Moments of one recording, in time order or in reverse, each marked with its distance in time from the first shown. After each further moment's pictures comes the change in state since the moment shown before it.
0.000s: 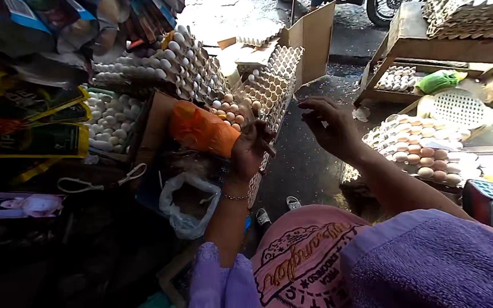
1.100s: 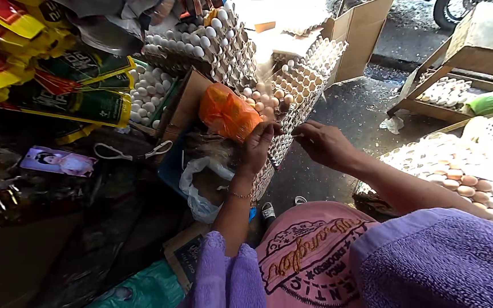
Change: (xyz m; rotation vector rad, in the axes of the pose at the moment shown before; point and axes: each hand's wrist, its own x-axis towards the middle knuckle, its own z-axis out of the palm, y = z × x) left_hand -0.006 0.025 -0.059 0.681 0.150 0.156; right_hand 0.031 -0.012 0.076 -0.076 -0.420 -0.050
